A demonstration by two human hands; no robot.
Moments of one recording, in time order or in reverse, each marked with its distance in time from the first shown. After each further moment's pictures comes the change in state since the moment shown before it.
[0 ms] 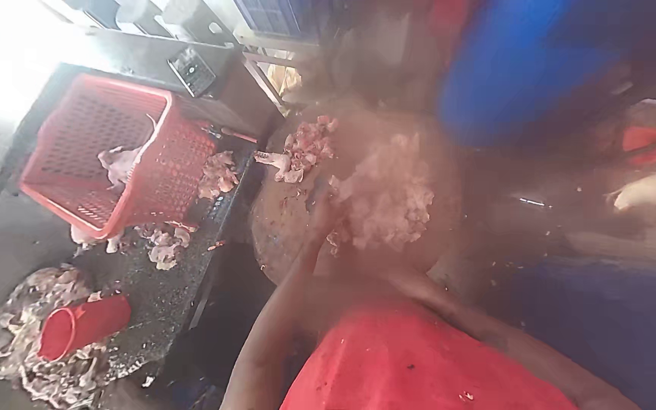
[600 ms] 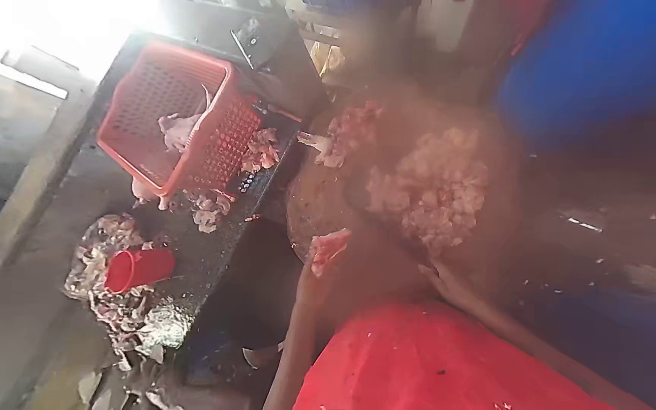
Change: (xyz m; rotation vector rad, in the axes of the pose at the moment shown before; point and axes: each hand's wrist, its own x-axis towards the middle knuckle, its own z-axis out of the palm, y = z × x) left_hand -0.166 -0.108 -0.034 -1.425 0.250 -0.231; right_hand -0.016 0.007 0.001 0.241 0.293 0.324
